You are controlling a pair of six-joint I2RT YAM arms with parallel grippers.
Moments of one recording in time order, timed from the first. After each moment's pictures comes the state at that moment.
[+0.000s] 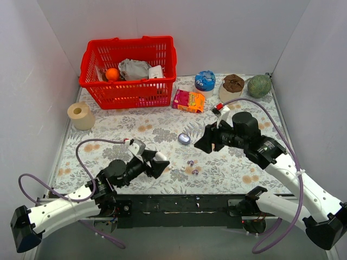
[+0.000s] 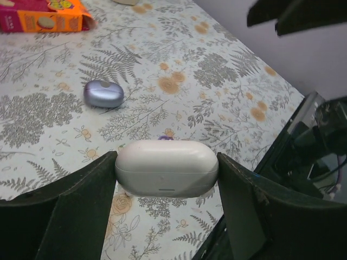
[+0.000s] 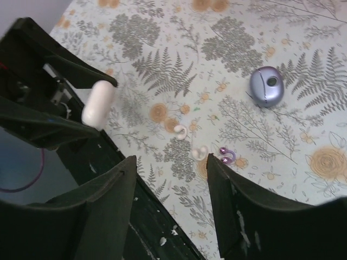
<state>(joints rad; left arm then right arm) -1.00 0.55 0.30 0.16 -0.18 -0.43 0.66 0.88 0.88 -0.49 -0.33 0.32</state>
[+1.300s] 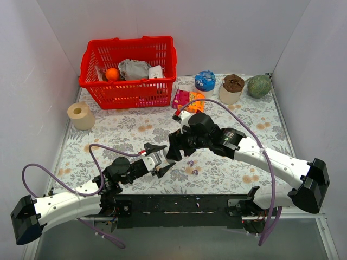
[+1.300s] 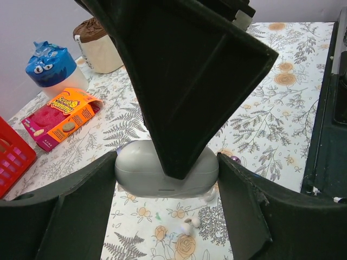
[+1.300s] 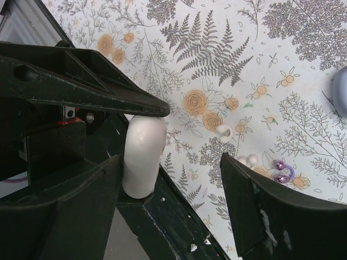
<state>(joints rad) -1.04 0.67 0.28 0.42 0.04 0.23 0.99 1.29 1.11 -0.48 -0.22 0.40</state>
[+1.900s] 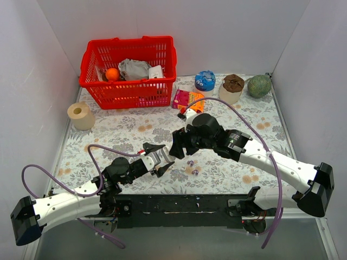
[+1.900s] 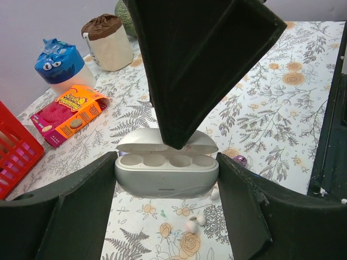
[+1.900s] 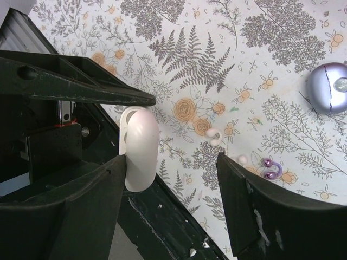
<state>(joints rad) -1.04 0.65 0.28 0.41 0.02 0.24 0.99 1.23 1.10 -0.48 -0.13 0.43</state>
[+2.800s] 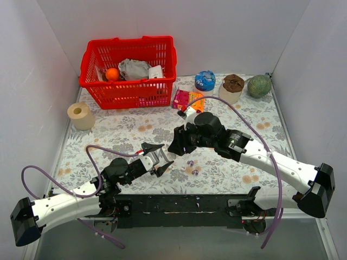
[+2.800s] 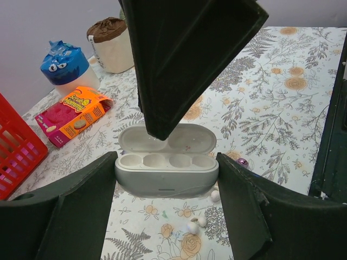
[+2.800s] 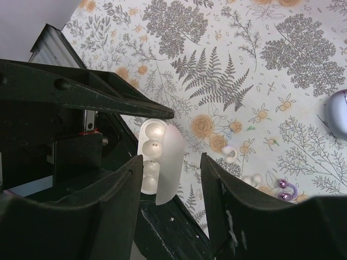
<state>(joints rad) -1.04 0.62 0.28 0.40 -0.01 0.23 0.99 1.21 1.08 -0.38 -0.18 0.44</state>
